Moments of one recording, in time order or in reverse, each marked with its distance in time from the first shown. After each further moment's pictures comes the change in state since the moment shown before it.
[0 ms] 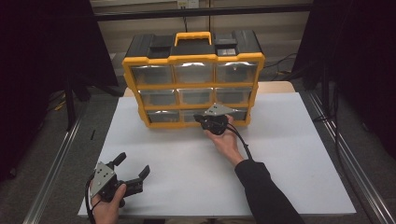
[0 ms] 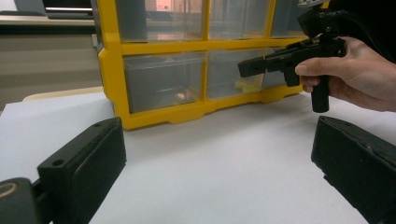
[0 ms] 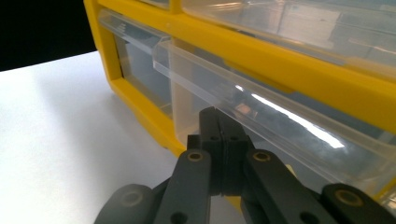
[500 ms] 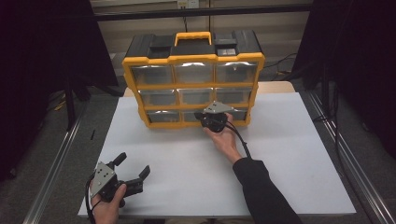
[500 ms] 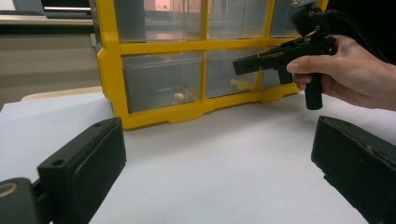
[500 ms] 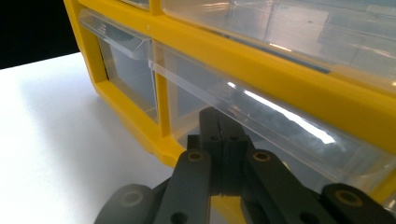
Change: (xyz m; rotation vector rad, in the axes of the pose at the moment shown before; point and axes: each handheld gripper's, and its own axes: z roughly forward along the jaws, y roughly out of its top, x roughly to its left) left arm 0.000 0.000 0.000 0.002 -0.003 -0.005; right arm -0.004 0.003 0.007 0.007 -0.034 0.001
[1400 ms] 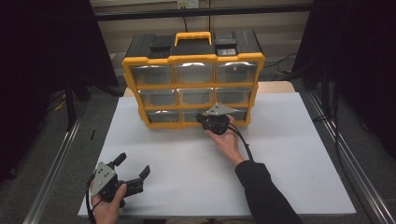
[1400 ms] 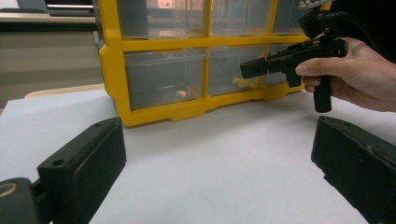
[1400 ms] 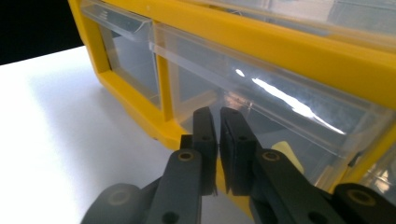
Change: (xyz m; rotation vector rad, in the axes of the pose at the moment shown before) left arm -0.001 -0.001 0.001 0.008 0.010 0.000; right arm -0.001 -0.009 -0.006 0.016 0.014 0.025
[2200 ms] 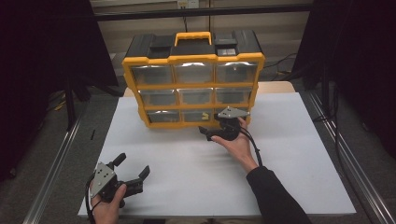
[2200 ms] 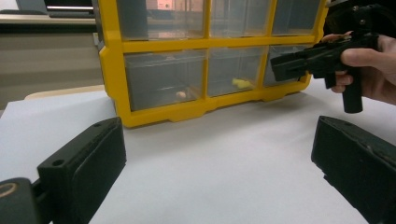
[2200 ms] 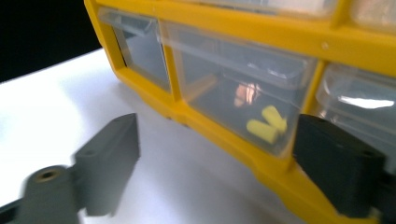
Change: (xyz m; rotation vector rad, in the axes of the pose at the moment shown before) left arm 0.001 0.000 -0.001 -0.003 -0.001 0.009; right arm -0.004 -0.006 -0.039 0.016 0.026 0.097
